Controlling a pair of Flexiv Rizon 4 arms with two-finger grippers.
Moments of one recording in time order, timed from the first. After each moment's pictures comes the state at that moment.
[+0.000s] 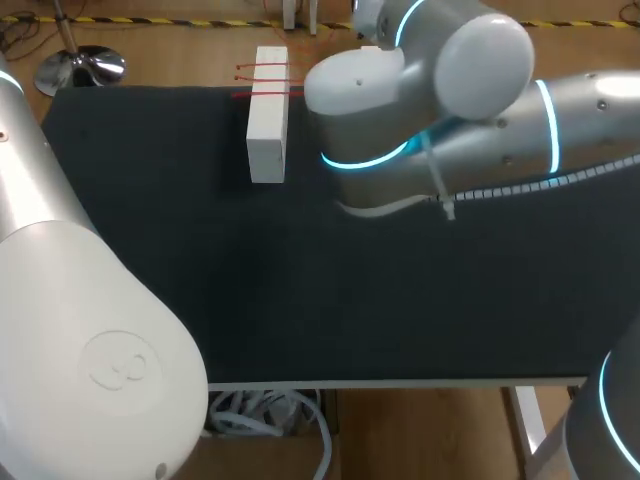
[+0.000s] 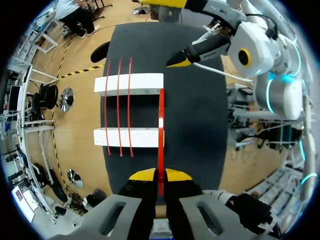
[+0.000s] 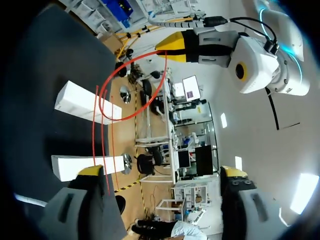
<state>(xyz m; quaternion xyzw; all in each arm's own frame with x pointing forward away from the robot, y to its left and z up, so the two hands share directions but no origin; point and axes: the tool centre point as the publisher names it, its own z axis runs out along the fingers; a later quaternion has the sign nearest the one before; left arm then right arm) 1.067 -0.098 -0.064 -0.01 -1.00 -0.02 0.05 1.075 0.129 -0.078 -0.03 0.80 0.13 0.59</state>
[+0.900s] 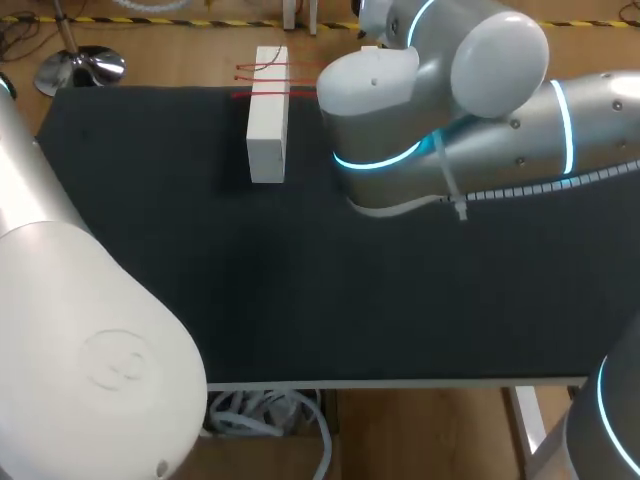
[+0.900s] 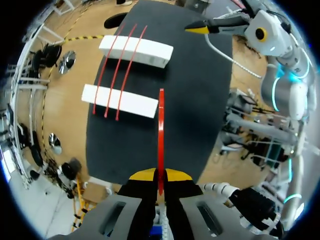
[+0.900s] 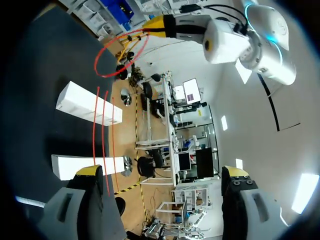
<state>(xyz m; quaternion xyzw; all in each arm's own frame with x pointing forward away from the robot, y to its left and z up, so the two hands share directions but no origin) 1.032 -0.012 -0.088 0.14 -0.98 -0.09 0.10 1.075 0.126 -0.077 -0.03 0.80 0.14 0.58</state>
